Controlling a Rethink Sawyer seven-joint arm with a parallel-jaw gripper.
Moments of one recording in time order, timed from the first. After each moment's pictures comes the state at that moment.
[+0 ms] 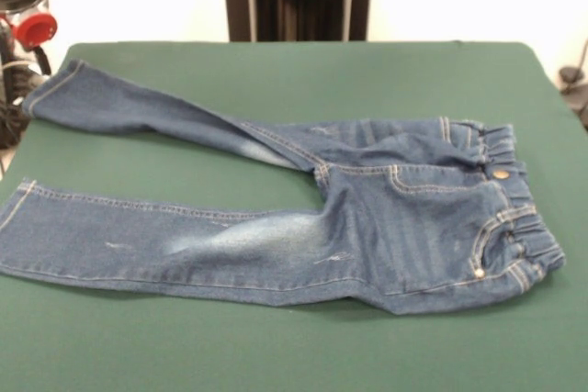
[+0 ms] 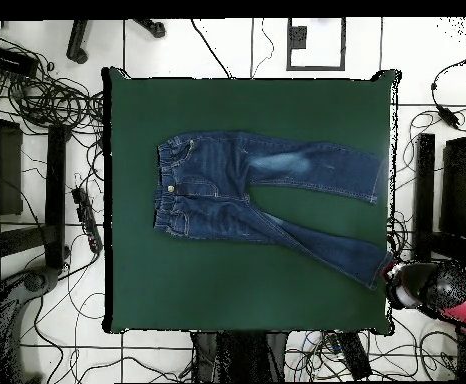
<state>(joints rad) -0.82 -0.49 -0.05 1.55 -0.39 0.64 2.09</state>
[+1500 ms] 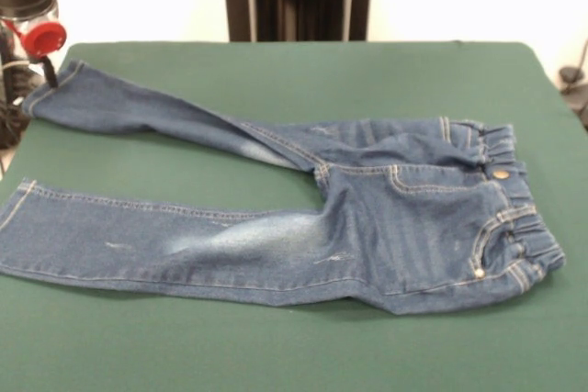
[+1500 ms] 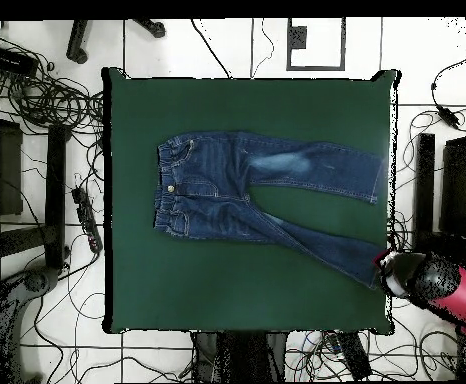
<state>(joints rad) -0.76 -0.49 -0.08 1.56 -0.31 0.57 2.09</state>
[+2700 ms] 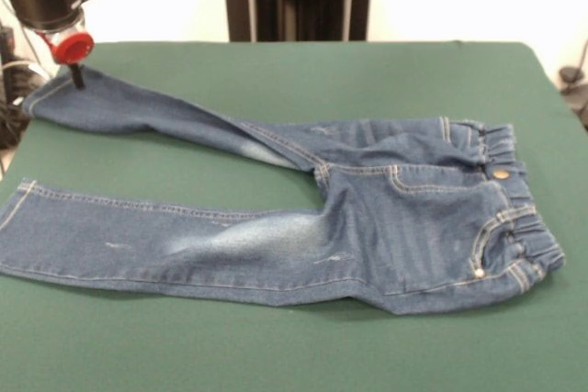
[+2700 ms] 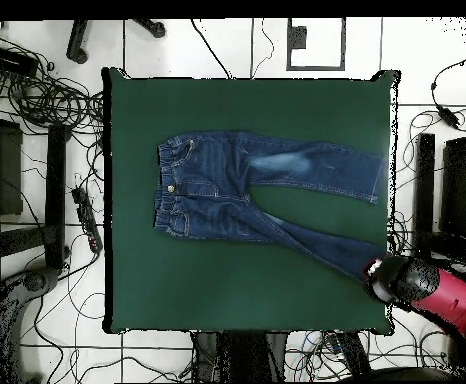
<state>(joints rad) -0.70 -0.42 -0.15 1.56 -0.31 0.57 2.09</state>
